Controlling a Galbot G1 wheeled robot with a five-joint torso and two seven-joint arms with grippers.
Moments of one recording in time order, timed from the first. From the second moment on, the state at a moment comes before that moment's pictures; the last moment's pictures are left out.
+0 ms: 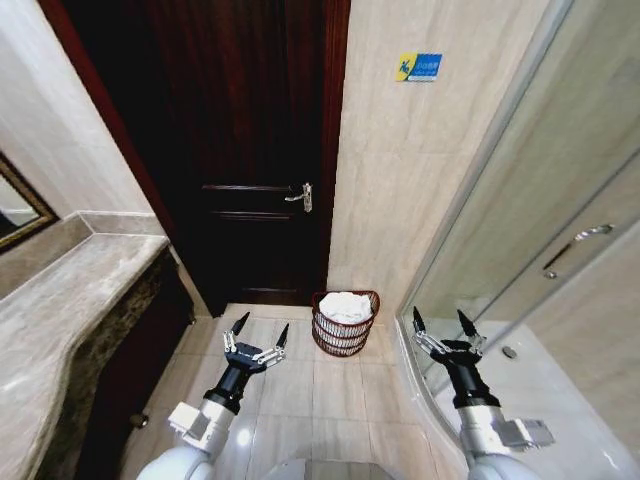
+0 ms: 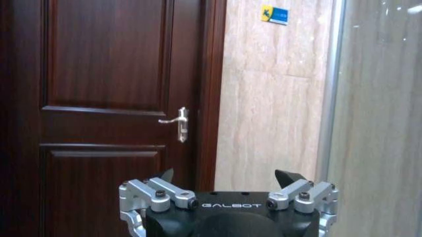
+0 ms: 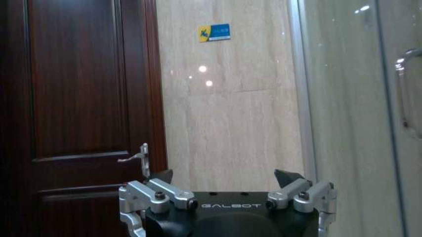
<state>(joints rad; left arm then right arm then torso) 1.92 -1.44 -0.55 -2.41 -0.16 -0.04 0.23 -1.87 1.56 0.70 2.40 0.25 0.11 -0.15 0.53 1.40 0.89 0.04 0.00</state>
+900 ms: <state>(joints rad) 1.92 -1.44 -0.55 -2.41 -0.16 -0.04 0.23 -1.87 1.56 0.70 2.40 0.25 0.11 -0.15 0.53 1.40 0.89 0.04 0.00</state>
